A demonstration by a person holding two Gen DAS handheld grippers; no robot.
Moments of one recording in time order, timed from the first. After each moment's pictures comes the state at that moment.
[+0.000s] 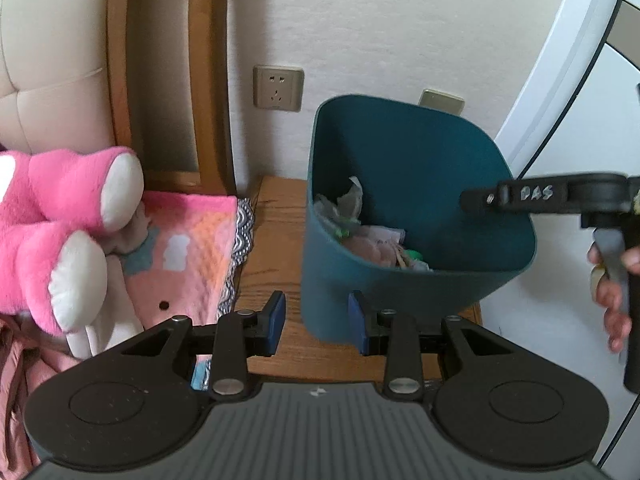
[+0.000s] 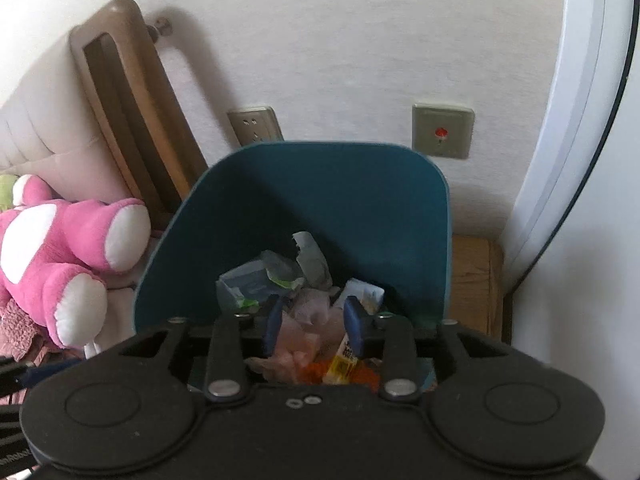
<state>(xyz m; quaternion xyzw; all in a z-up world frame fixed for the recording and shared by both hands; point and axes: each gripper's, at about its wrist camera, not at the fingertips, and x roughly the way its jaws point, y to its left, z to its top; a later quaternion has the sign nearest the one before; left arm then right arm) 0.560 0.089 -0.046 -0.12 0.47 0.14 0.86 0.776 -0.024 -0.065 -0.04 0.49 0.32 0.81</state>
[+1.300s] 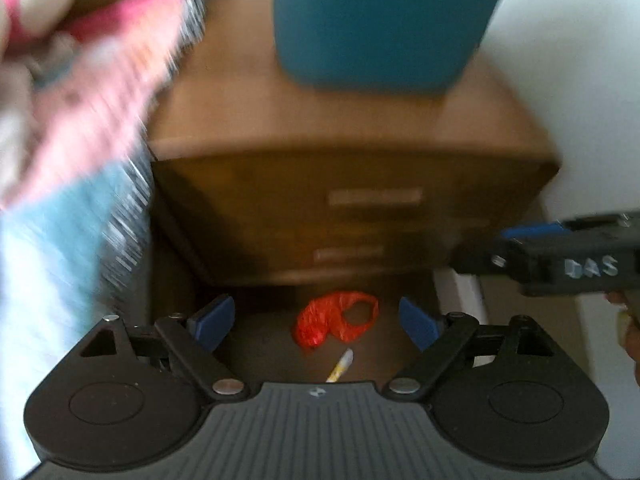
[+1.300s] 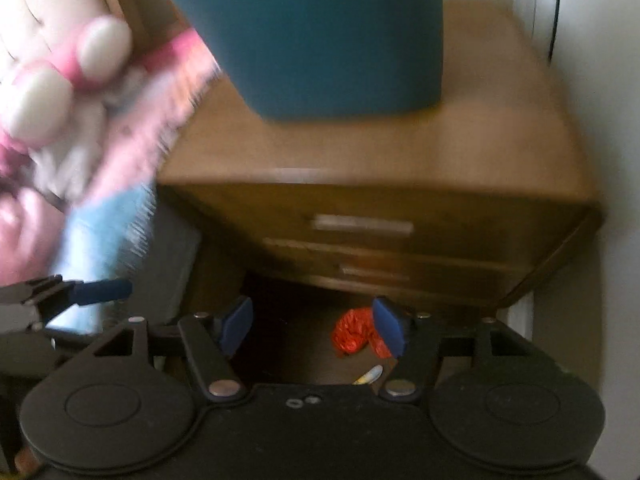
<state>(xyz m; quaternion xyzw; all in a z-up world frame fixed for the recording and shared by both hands) 0.446 0.044 -0.357 -0.08 0.54 0.06 0.84 0.586 -0.070 -0.337 -0.02 0.57 0.31 0.76</state>
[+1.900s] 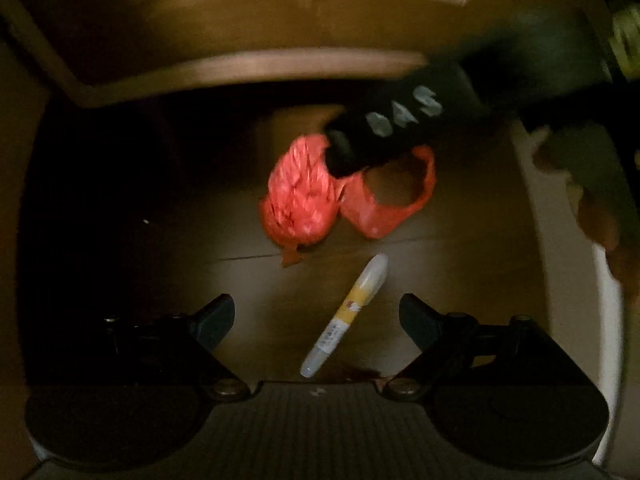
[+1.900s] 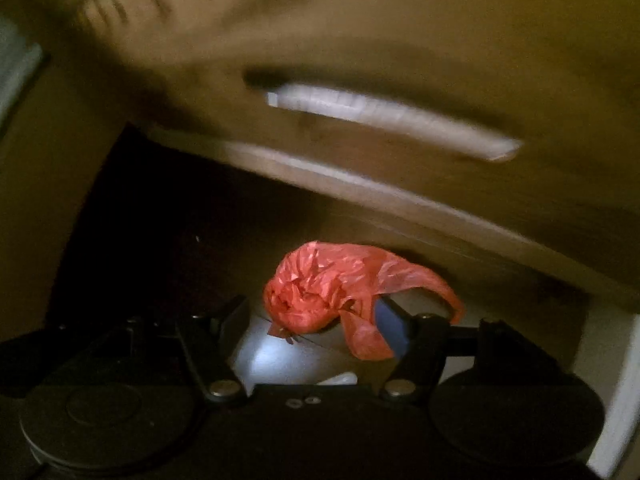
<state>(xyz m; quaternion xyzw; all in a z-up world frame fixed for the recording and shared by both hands) 0.448 0.008 -0.693 -0.08 0.64 0.07 0.76 0.593 -0.015 -0.670 -0.11 0.62 0.38 0.68</state>
